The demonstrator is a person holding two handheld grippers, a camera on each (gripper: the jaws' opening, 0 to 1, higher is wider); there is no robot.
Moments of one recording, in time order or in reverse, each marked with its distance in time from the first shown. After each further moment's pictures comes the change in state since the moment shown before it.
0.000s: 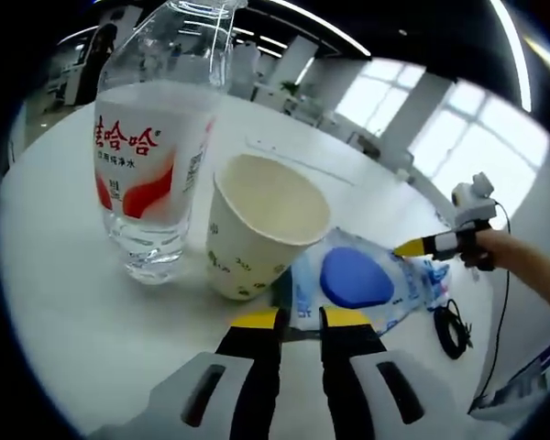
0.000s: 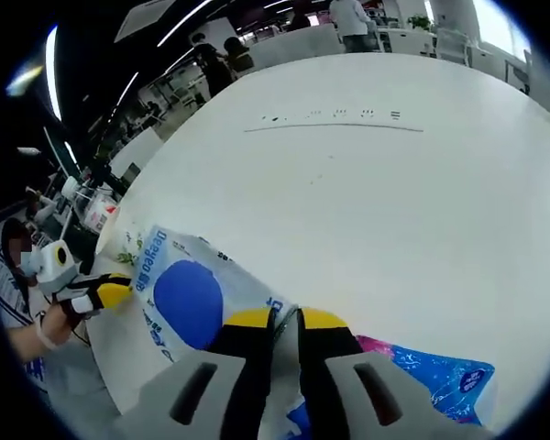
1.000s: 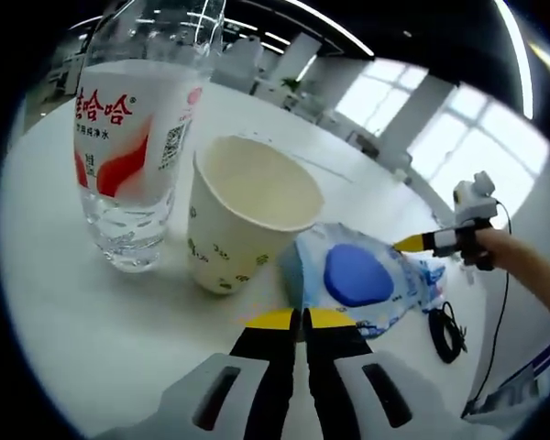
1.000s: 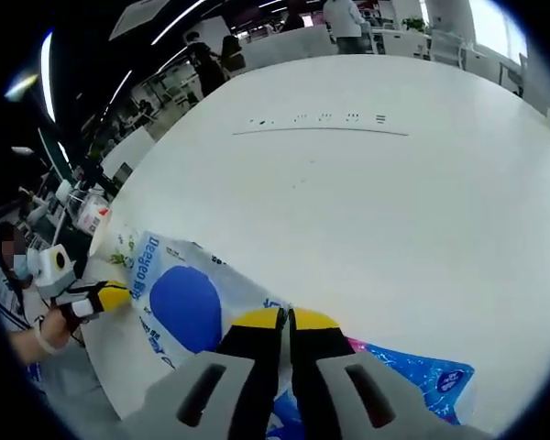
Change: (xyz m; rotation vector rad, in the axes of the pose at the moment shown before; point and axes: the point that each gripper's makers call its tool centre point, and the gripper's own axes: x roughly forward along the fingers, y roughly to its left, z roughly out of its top) left arm 0.010 -0.009 -0.007 -0.038 0.013 -0.027; right arm -0.013 -0.010 0.001 -0.002 0.003 -0.044
